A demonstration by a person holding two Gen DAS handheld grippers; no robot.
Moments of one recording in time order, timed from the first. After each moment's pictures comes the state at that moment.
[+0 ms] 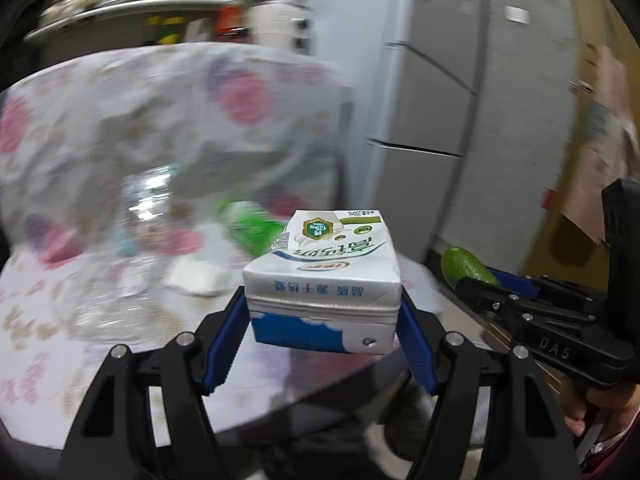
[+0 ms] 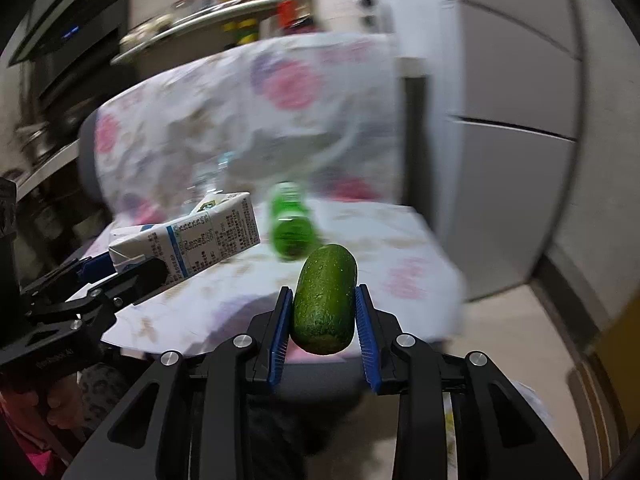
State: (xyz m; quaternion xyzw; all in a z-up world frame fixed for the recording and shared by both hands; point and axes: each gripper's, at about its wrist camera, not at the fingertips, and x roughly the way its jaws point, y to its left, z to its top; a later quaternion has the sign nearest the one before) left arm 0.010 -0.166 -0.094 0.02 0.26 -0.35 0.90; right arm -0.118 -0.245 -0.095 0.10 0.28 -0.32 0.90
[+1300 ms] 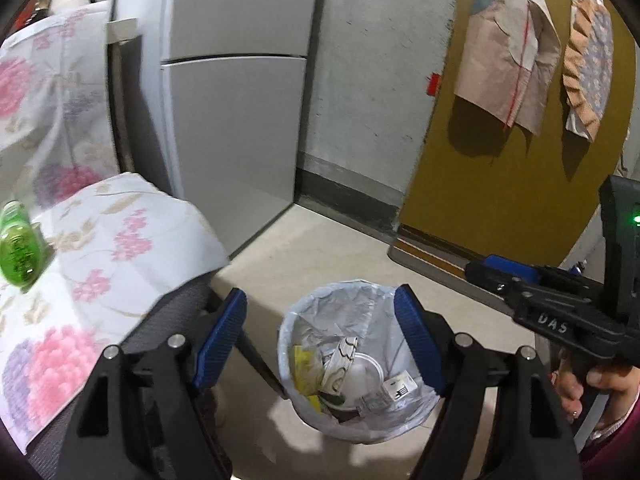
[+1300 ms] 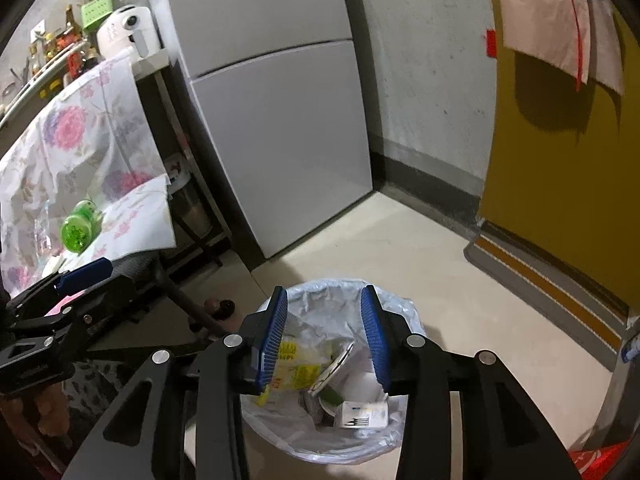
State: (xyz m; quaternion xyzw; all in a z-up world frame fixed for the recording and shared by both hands) left arm -0.050 -0.356 -0.163 0.13 0.31 -0.52 0.78; right arm -0.323 -0.329 -0.170 0.24 0.24 -0.51 0.79
